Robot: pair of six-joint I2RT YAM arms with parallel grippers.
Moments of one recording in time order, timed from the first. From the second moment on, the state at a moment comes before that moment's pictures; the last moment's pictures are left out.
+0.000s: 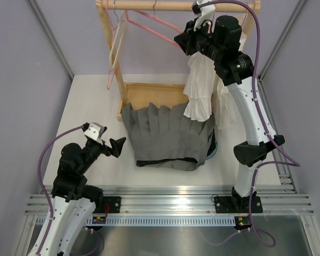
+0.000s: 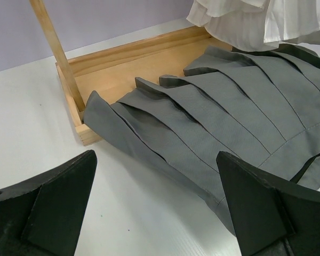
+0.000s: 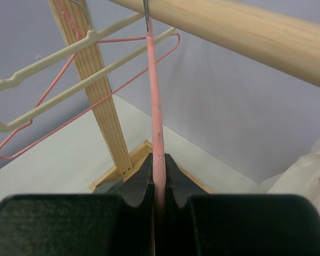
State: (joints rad) left arm -0.26 0.35 0.55 -0.29 0.27 0.01; right arm 0.44 1.89 2.49 -0.59 -0.26 0.01
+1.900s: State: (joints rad) left arm -0.26 0.55 0.59 -0.35 0.31 -0.11; right arm 0.77 1.55 1.34 -0.63 -0.12 -0.51
